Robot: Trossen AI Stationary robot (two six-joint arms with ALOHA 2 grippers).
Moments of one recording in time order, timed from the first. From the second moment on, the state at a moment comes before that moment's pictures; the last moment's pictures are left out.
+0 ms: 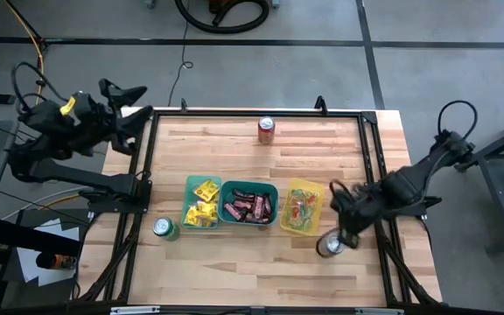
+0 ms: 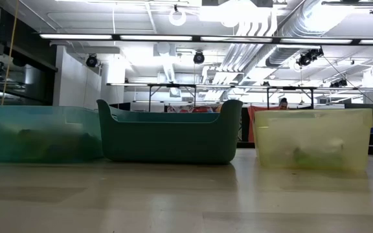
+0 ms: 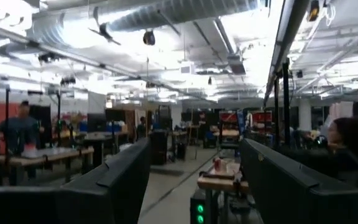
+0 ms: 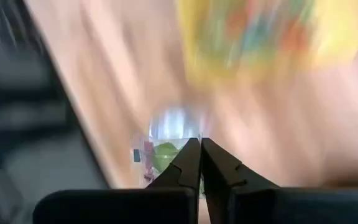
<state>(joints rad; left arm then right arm) -0.03 0.65 1.11 -0.02 -0.39 0.19 0.62 1.26 1.27 -1.30 -0.04 1.06</state>
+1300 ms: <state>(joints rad) -0.11 0.47 0.44 0.35 -0.14 -0.22 0.15 1.33 1.27 -1.02 0.11 0.75</state>
